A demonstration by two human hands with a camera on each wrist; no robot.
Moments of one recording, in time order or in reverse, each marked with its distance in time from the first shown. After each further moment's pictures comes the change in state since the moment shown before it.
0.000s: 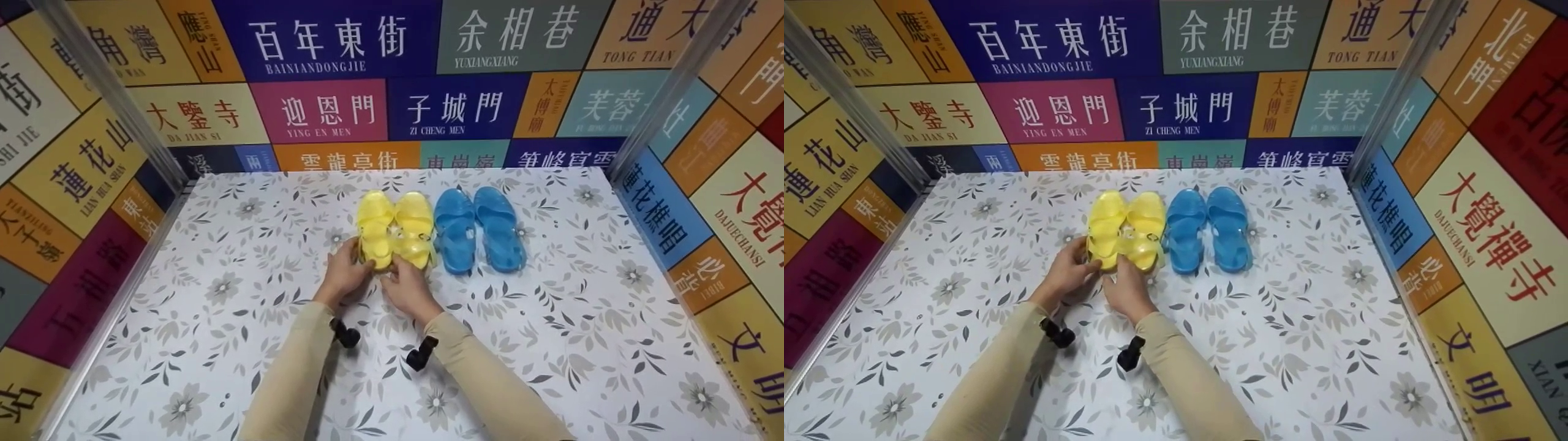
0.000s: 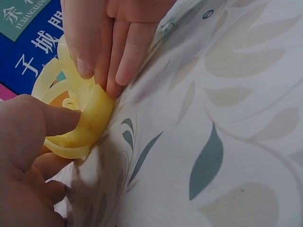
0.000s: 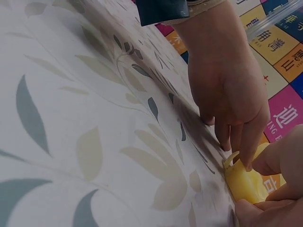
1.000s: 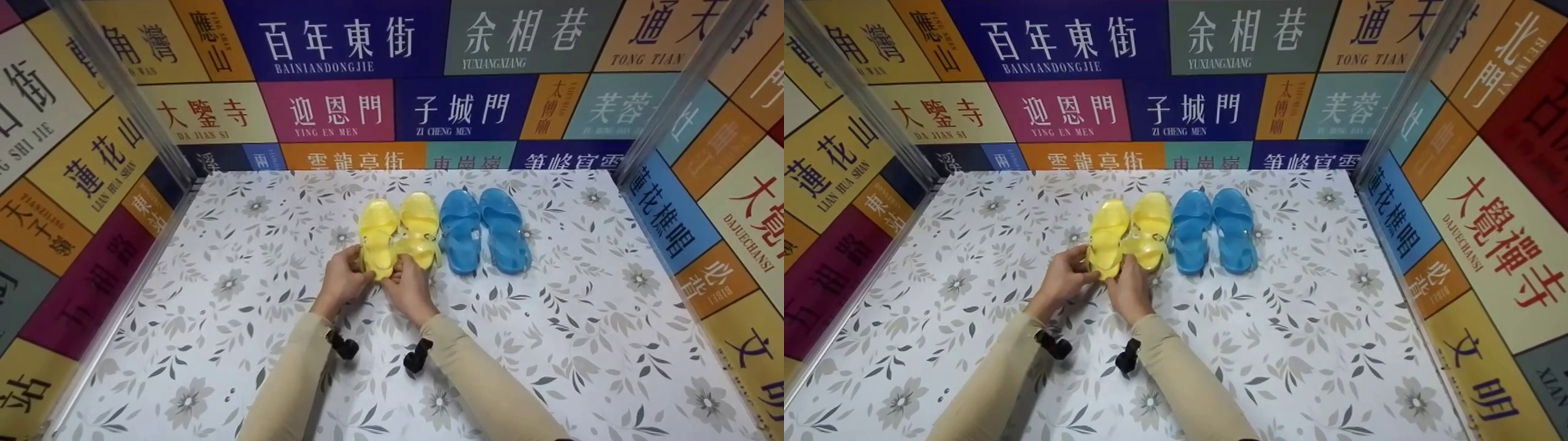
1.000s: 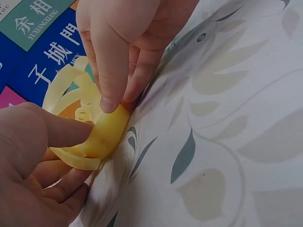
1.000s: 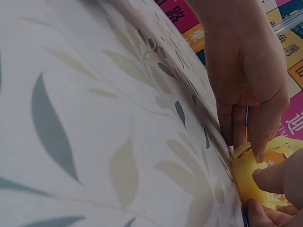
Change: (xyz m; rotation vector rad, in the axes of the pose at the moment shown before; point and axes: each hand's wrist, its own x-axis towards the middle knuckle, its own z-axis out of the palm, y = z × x) left_hand -0.025 -0.003 -0.010 -0.182 0.023 0.032; right_hand -0.002 0.002 0.014 0.083 0.138 -0.064
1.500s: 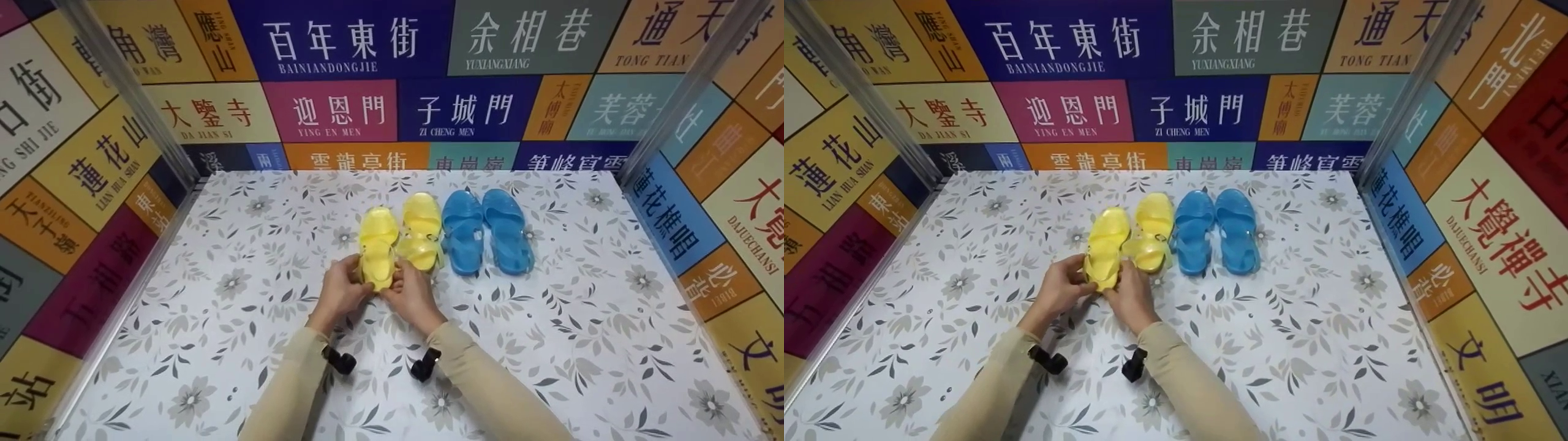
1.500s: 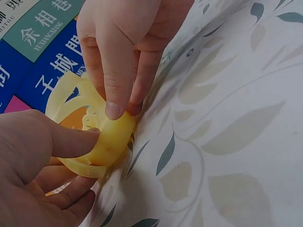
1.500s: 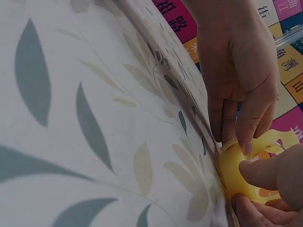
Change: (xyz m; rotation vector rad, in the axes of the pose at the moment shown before) left_hand -0.024 -0.001 -0.006 -0.015 -0.021 0.004; right_hand -0.011 -0.002 -0.005 -0.075 -0.074 -0.045
